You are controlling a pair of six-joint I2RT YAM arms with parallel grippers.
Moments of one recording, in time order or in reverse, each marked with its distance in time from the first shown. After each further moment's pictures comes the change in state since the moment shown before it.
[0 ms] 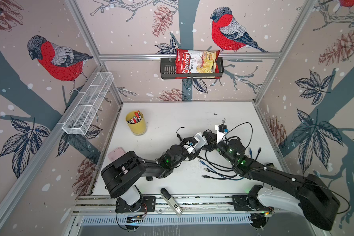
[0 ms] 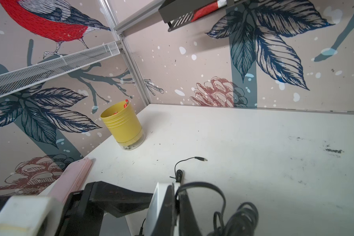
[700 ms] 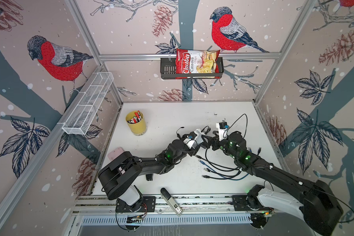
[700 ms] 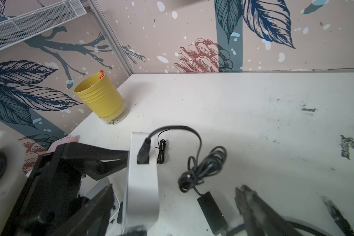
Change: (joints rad) left arm 0.047 -0.018 0.107 -0.213 -0.010 -0.114; right arm -0.110 -0.064 0.061 -0.327 -0.087 0.013
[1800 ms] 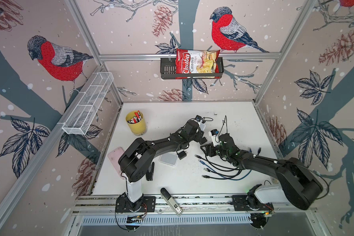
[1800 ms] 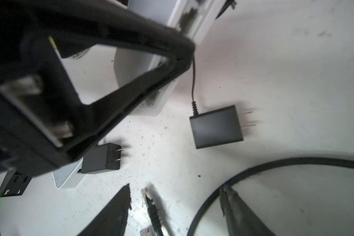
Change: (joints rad) left arm 0.072 0.276 0.545 -0.685 -0.121 -0.206; right arm -0.020 0.350 0.008 -0.035 -0.145 0.035
